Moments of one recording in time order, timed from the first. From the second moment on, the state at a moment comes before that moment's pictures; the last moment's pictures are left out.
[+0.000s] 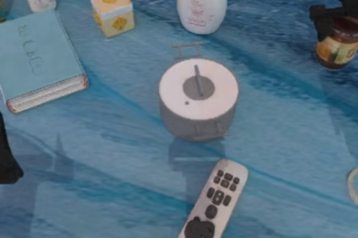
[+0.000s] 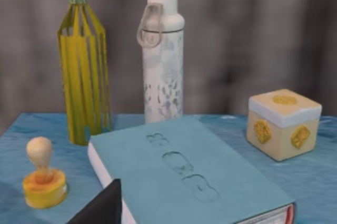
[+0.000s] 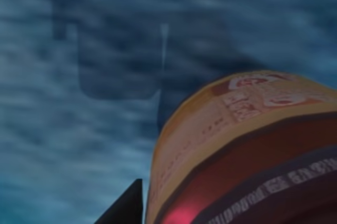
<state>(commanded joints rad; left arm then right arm) 0.00 0.00 0.00 0.00 0.00 0.00 0.01 2.65 2.50 -1.22 -0.01 -0.10</state>
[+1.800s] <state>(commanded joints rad) 0.00 0.00 0.00 0.00 0.00 0.00 0.02 2.10 1.94 -1.21 -0.02 -0.10</state>
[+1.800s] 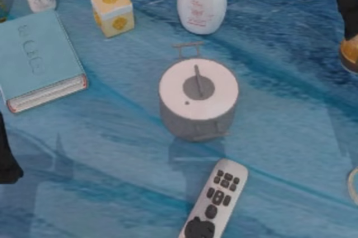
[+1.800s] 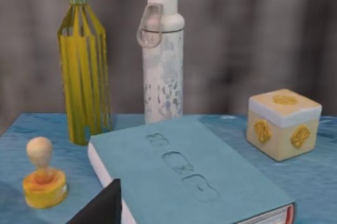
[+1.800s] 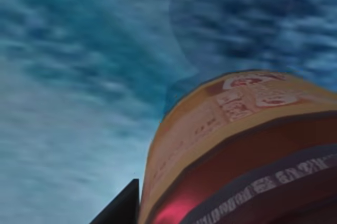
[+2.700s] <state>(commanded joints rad) 0.00 0.00 0.00 0.00 0.00 0.00 0.28 2.03 1.65 -1.00 0.06 0.28</state>
